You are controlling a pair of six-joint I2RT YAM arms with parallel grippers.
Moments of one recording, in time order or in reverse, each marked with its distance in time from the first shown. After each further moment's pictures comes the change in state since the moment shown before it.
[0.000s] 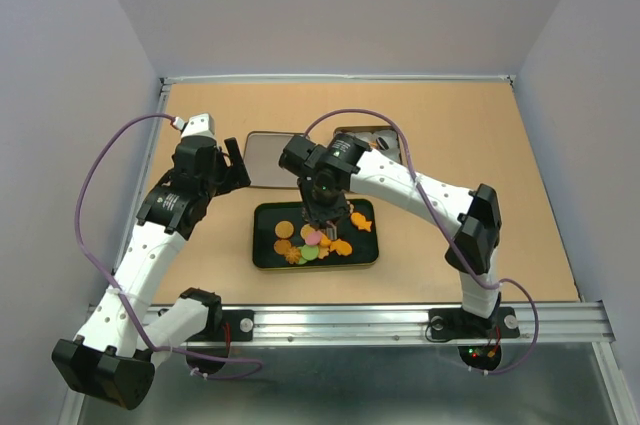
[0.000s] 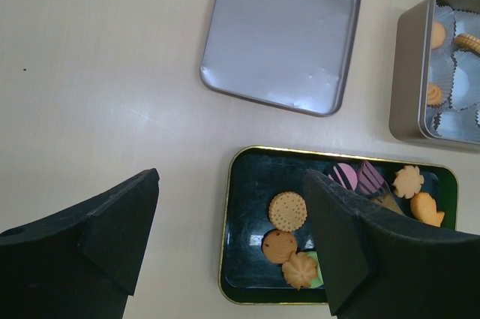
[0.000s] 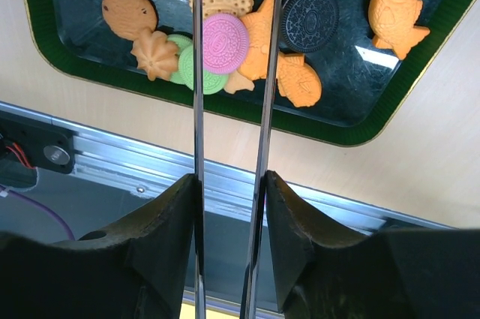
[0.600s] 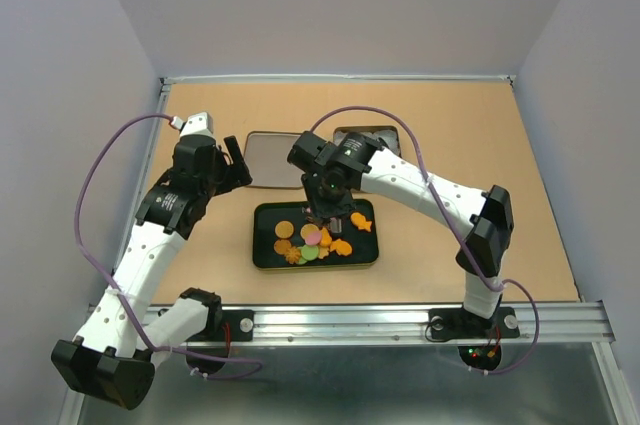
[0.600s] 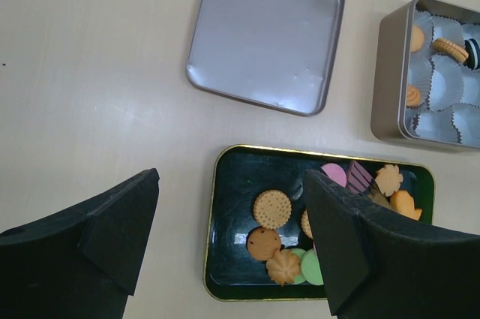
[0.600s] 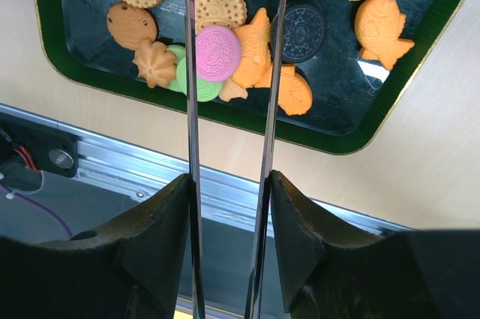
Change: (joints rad) left arm 0.000 0.000 0.012 -0.004 0.027 -0.042; right arm -0.028 -0.077 -0.073 0.057 0.002 -0.019
